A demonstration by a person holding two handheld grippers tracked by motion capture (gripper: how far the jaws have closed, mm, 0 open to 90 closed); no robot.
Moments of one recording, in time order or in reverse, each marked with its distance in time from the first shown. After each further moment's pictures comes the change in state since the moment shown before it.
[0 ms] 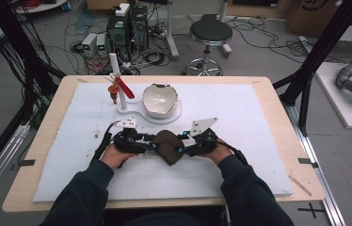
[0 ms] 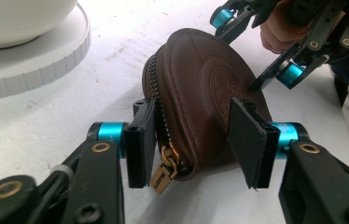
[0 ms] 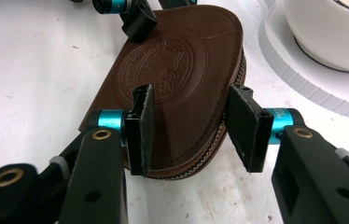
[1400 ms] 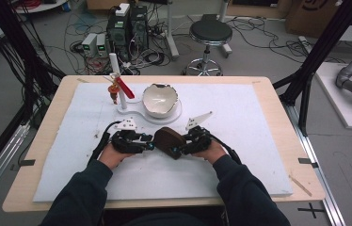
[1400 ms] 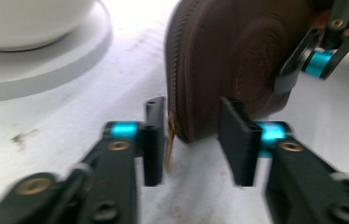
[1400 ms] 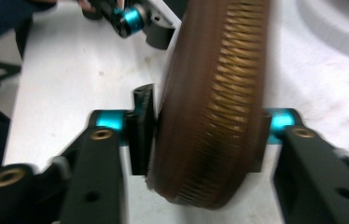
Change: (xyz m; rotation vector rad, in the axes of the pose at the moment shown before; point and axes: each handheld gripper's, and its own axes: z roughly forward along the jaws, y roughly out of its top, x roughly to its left) left arm 0.001 0.000 -0.008 0.036 0.107 0.038; right arm -0.009 0.001 0.017 -0.001 0.159 0.268
